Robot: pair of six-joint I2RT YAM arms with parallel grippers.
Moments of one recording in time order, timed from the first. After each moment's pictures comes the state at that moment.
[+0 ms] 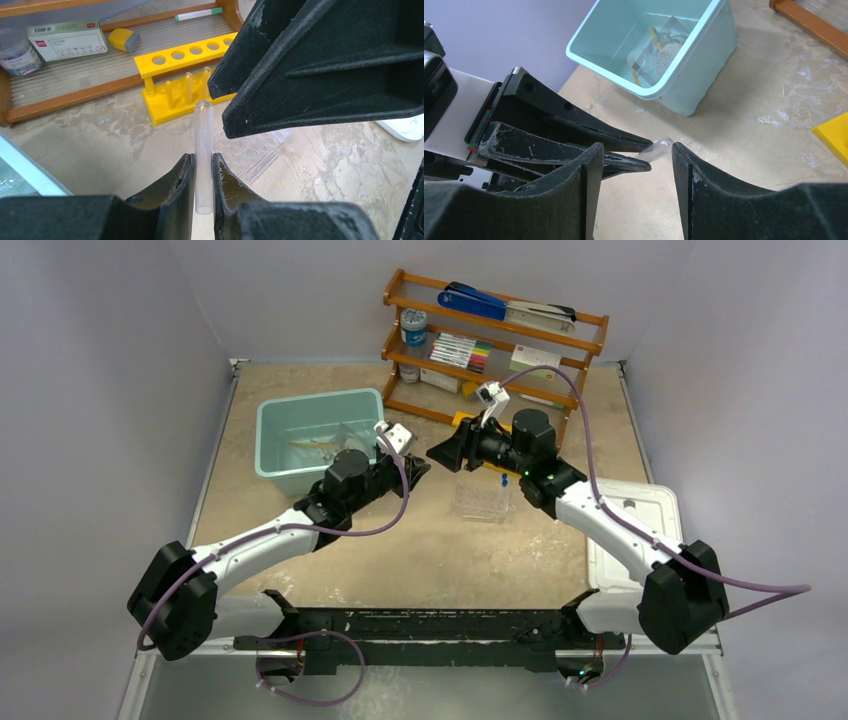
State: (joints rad) left arm -0.73 1.25 0.71 0.40 0.10 -0.09; right arm 0.53 1.29 0.92 0.17 -0.43 0.49
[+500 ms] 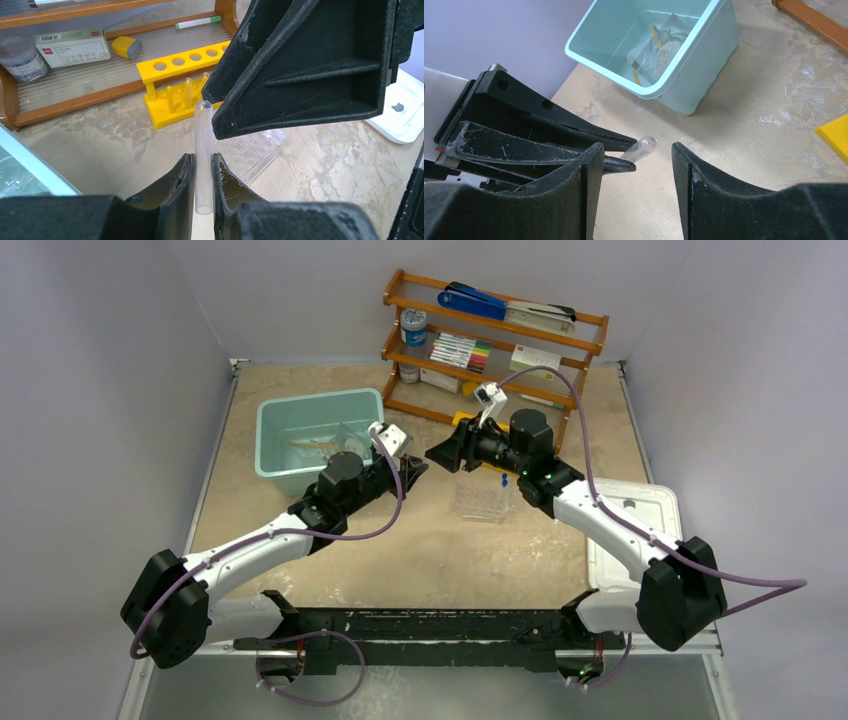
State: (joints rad) left arm -0.73 1.20 0.69 0.39 0.10 -0.09; right arm 0.54 1.31 0.92 0.18 -0.44 0.49
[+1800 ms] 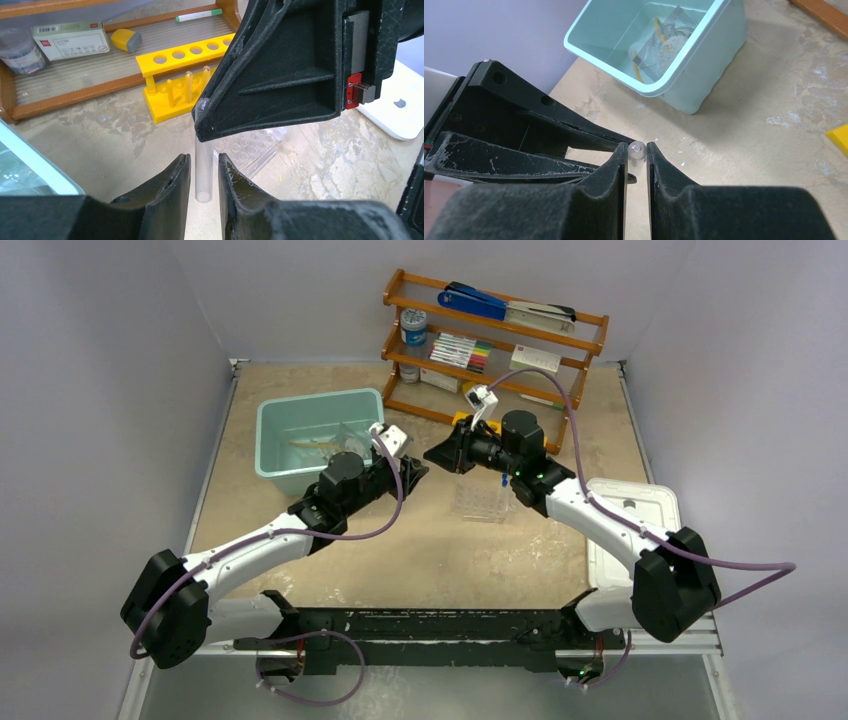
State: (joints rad) left arm -0.73 1.20 0.69 0.38 0.10 -0.09; right arm 0.56 1.35 0.92 0.21 -0.45 0.48
